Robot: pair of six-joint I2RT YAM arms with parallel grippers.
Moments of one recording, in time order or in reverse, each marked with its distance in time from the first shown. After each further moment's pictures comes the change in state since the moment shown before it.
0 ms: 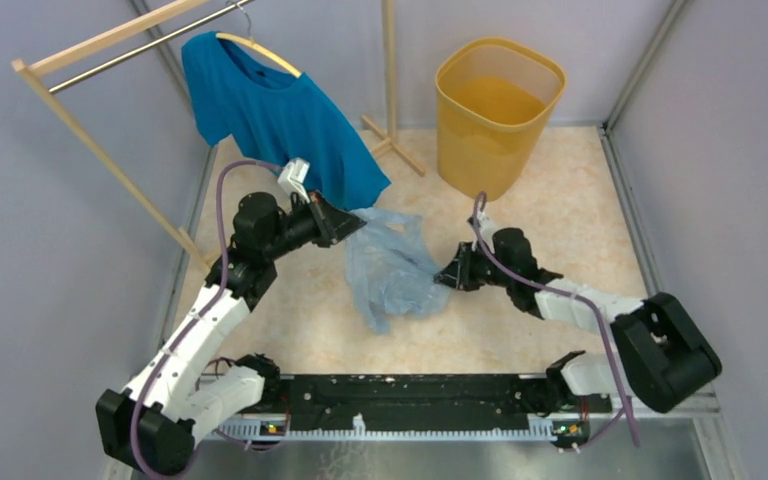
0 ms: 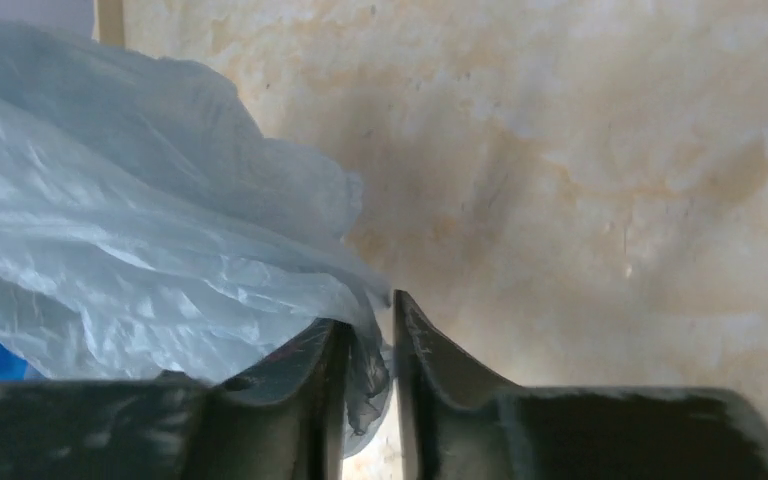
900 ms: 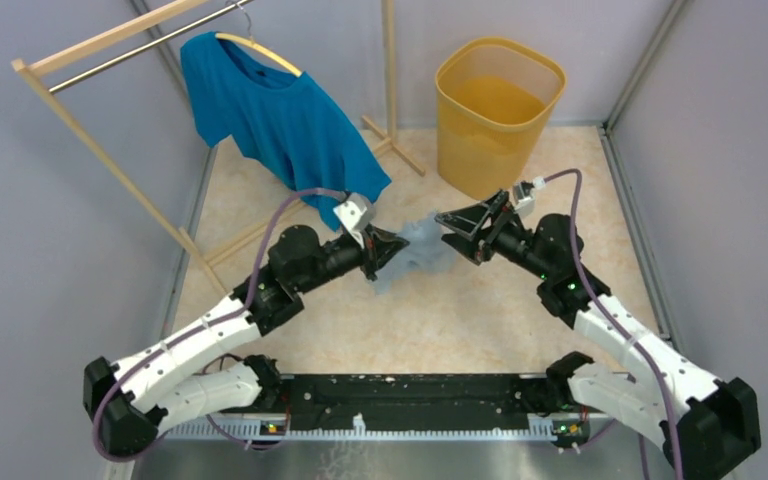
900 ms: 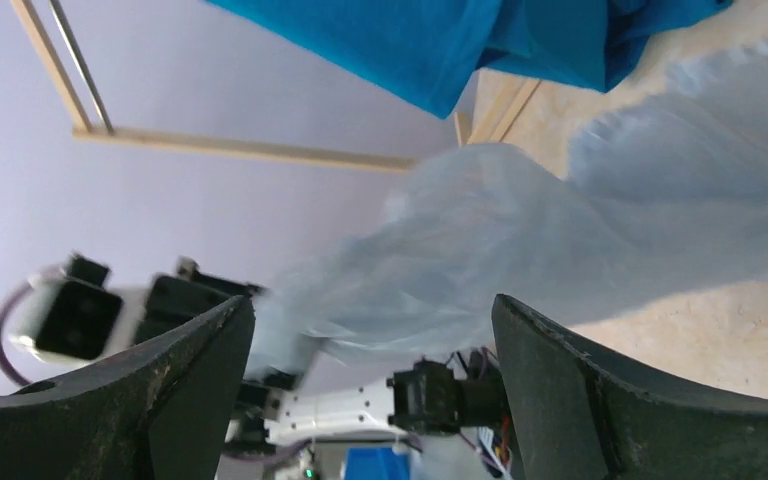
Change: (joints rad) left arm -0.409 -0.007 -0.023 0.229 -0.200 0.494; right arm 0.000 -0.326 0.205 -0.077 0.023 0.702
